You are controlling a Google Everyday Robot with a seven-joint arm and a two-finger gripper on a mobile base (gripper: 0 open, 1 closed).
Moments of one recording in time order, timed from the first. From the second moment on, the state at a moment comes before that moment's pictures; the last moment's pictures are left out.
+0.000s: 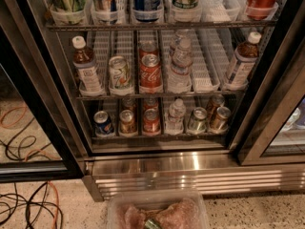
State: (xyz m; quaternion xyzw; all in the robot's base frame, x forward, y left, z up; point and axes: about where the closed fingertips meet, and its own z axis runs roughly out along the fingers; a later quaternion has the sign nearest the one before) arm 0.682 -0.163 1.166 -0.16 0.75 0.00 0.64
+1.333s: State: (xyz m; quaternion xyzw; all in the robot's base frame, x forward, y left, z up) arm 0.588 -0.173 1.182 -0.14 0.76 -0.04 0.63
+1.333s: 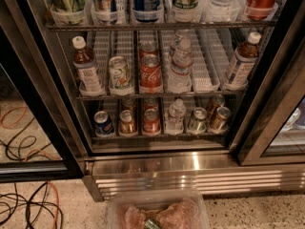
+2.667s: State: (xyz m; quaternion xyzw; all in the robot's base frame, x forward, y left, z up) arm 0.540 -0.167 1.182 -0.14 0.77 -0.04 0.62
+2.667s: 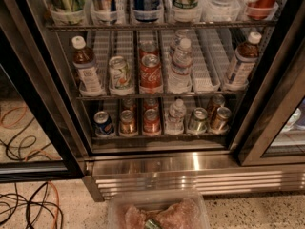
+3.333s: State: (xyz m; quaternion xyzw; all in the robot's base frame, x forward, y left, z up) arm 0.536 -0.167 1.174 -0.14 0.77 -0.04 0.62
